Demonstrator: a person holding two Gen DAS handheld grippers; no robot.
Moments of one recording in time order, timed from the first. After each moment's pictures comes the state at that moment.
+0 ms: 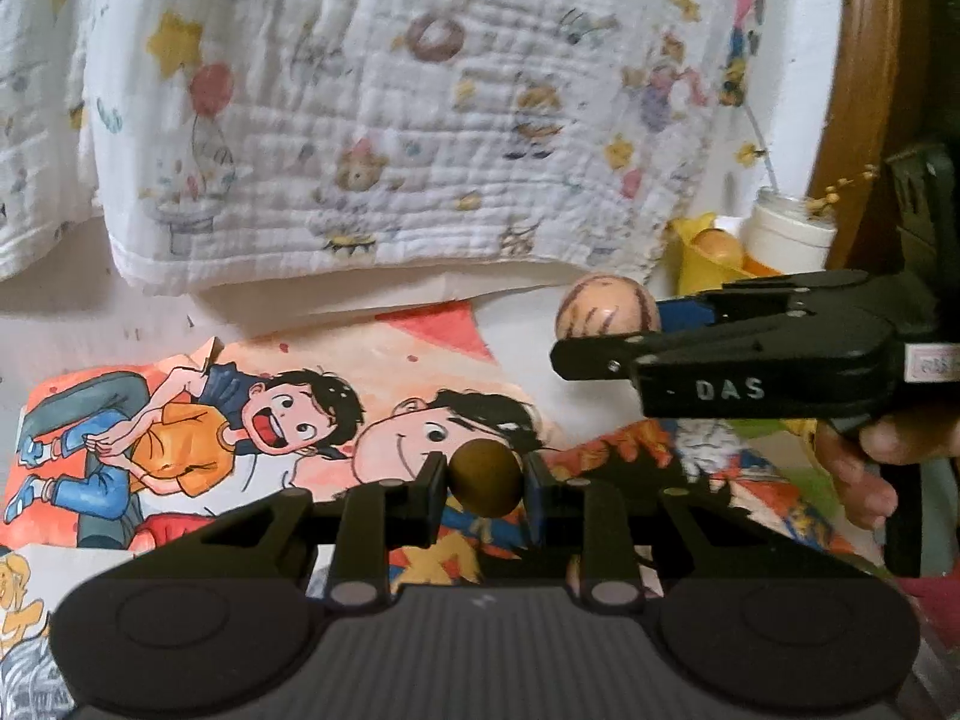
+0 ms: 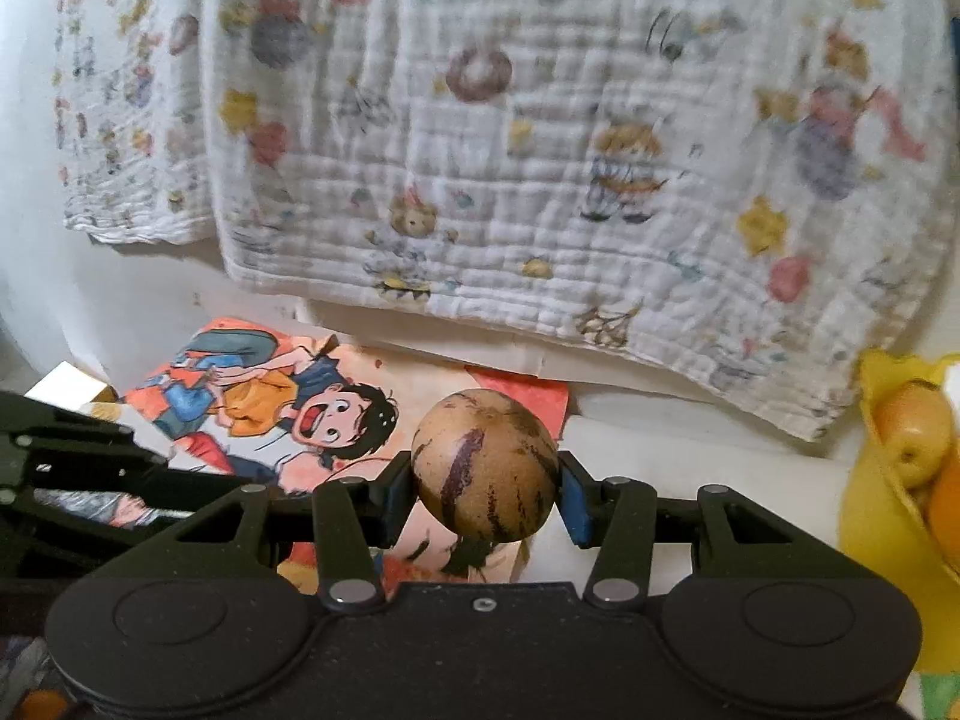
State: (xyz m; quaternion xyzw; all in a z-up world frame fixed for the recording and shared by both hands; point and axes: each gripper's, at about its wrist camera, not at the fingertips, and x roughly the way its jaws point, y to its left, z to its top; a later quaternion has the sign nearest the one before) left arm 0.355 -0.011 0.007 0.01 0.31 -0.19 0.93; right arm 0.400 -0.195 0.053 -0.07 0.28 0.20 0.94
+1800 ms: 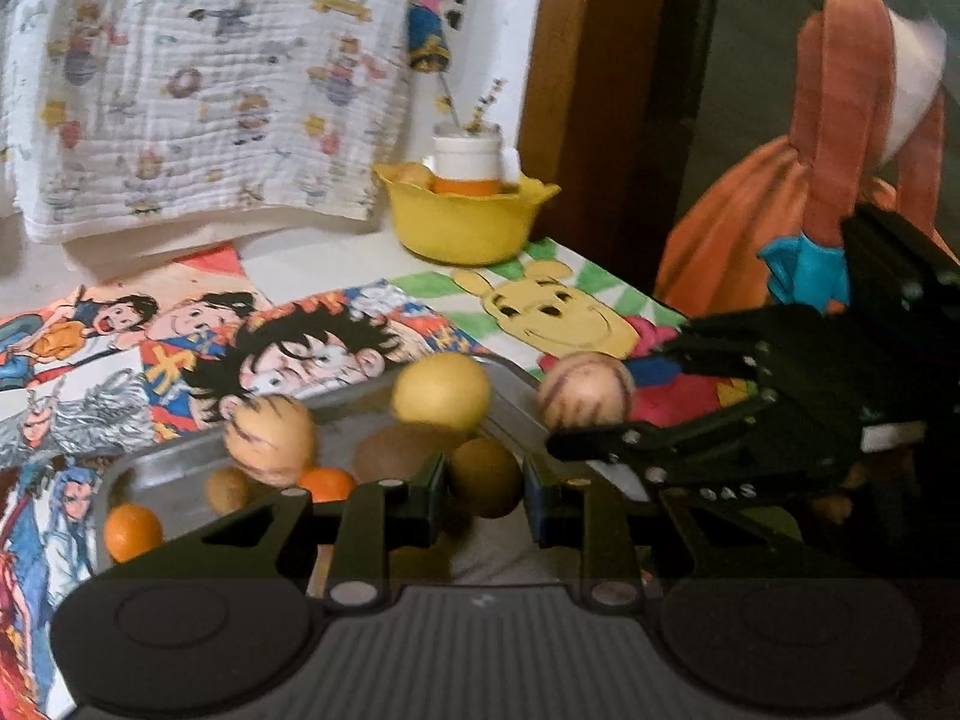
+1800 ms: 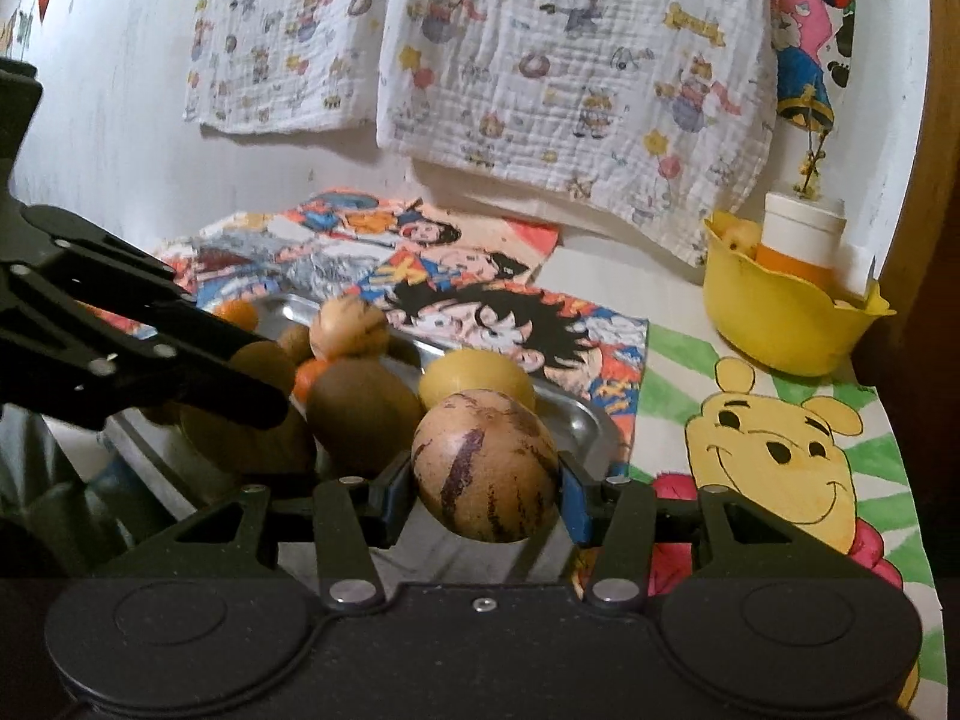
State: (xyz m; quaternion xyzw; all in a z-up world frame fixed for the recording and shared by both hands) left arm 0.118 -0.087 0.004 0.04 0.30 -0.32 0.90; right arm 0.120 -0.286 0.020 -0.13 0.28 0.20 0.93
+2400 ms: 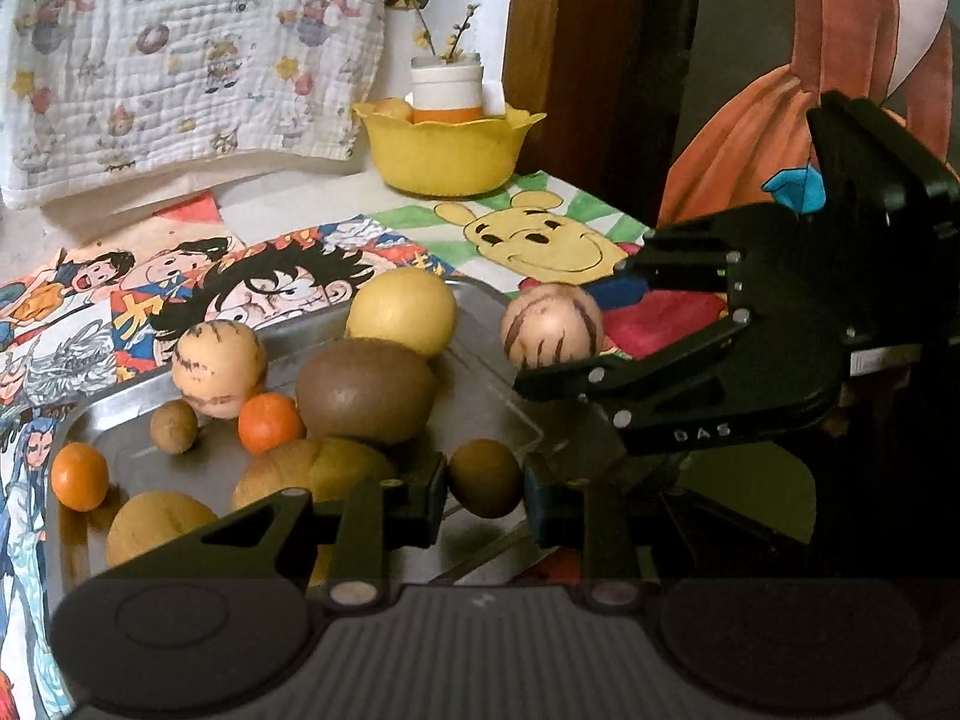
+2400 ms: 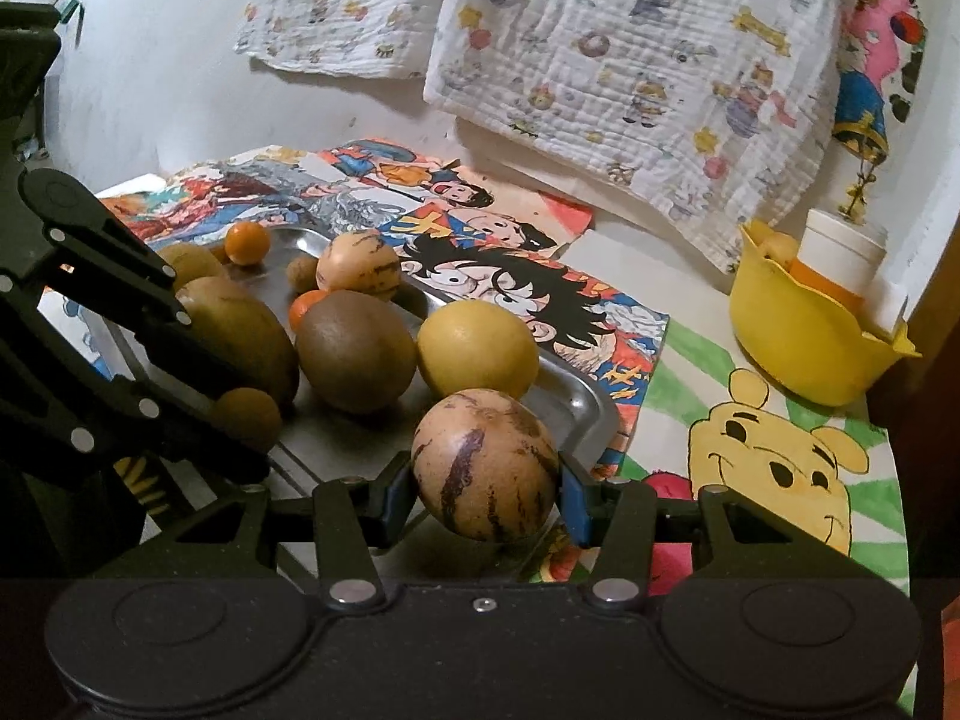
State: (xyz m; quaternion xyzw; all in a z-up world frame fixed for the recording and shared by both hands) left arm 0.111 -0.114 -0.026 0.07 0.34 -0.30 0.89; right arm 0.130 -0.291 0.004 -0.21 0.28 0.23 0.91
